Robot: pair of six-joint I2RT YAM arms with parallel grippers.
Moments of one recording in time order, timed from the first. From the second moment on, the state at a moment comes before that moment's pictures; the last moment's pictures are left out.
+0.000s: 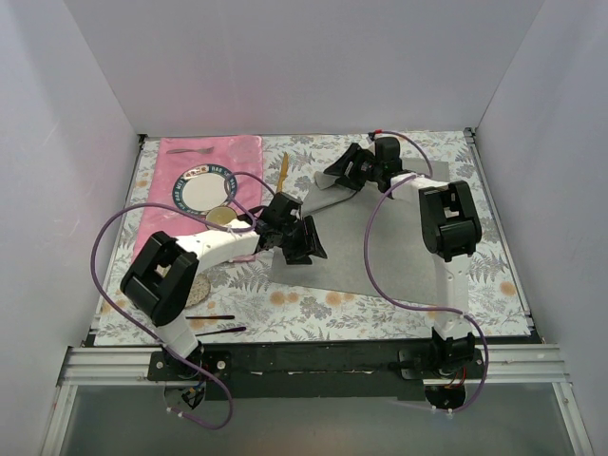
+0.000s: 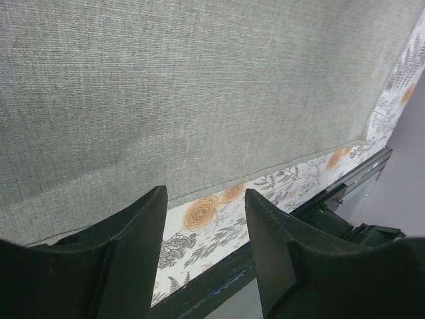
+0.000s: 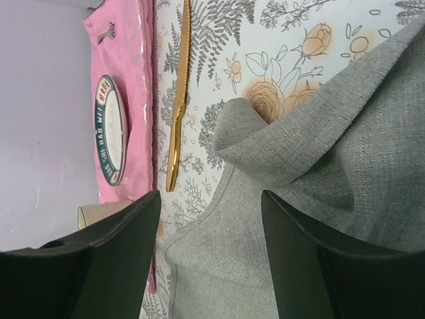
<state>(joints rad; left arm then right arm) -0.69 1.68 1.04 -0.26 0.30 -0.90 0.27 2.23 1.52 0.22 -0.56 0.85</state>
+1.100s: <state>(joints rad) -0.69 1.73 0.97 -0.26 0.30 -0.85 0.23 2.36 1.60 0.26 -0.59 0.90</state>
